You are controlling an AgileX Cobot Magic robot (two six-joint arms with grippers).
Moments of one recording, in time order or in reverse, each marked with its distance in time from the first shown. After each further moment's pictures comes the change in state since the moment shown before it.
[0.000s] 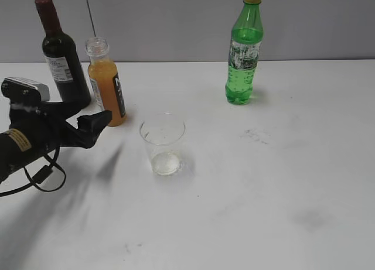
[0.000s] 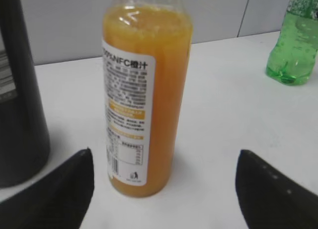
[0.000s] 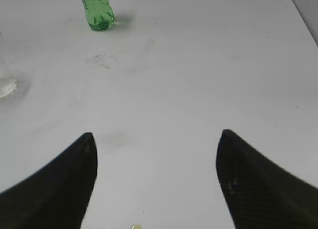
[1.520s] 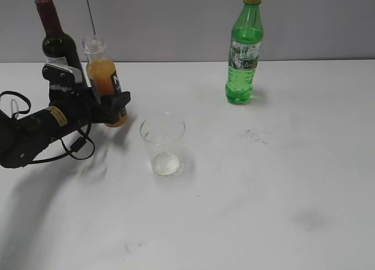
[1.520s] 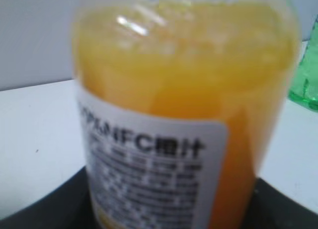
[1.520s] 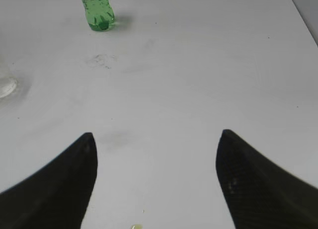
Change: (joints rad) left arm -0.002 0.236 -0.400 0.108 0.091 -0.123; right arm 0.000 0.000 0.000 0.000 0.000 0.001
